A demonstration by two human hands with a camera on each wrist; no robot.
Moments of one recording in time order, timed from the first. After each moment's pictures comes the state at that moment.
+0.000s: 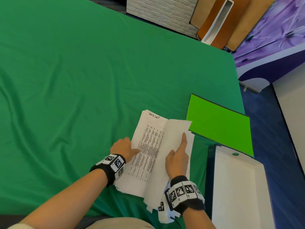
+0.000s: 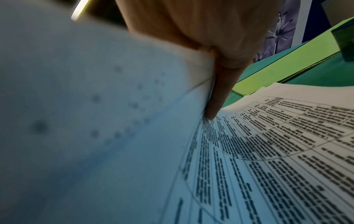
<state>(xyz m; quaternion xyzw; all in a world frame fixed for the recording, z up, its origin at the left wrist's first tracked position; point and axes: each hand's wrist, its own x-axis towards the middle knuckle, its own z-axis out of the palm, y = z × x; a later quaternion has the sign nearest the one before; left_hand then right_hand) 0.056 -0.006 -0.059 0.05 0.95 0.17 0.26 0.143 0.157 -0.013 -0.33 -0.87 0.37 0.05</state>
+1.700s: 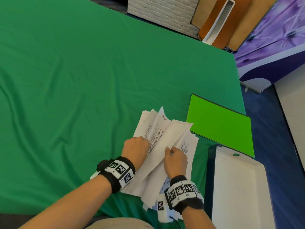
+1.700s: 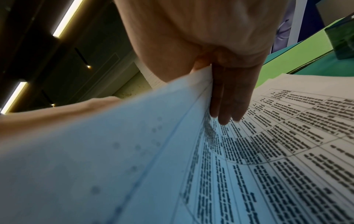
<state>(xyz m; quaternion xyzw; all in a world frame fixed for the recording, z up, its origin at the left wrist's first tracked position) 0.077 0.027 -0.018 0.24 0.97 0.02 0.08 0.138 0.164 -0.025 -0.30 -0.89 0.33 0.02</state>
